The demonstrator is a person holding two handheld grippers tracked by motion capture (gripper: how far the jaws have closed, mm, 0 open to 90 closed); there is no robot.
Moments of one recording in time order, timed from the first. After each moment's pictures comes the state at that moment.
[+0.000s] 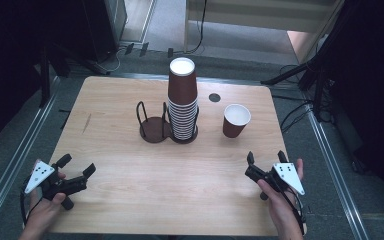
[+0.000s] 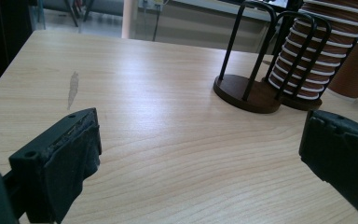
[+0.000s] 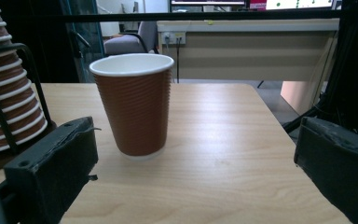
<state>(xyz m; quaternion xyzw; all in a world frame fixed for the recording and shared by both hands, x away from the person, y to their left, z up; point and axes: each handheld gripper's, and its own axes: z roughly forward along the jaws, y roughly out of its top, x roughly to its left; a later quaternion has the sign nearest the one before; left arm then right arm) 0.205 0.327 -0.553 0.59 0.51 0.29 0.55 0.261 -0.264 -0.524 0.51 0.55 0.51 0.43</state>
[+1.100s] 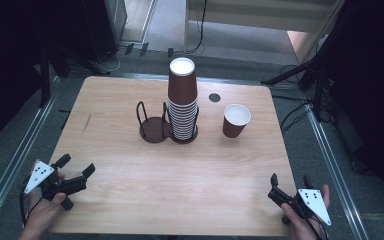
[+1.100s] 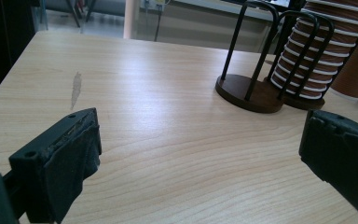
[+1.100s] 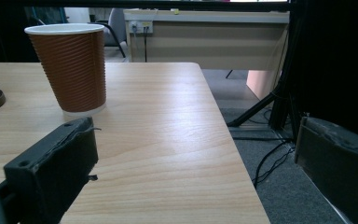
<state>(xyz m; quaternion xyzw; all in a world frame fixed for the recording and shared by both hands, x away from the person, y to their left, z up) 0.205 0.328 -0.553 0.59 0.51 0.30 0.55 0.205 -0.324 -0.543 0.54 0.54 0.47 0.45</state>
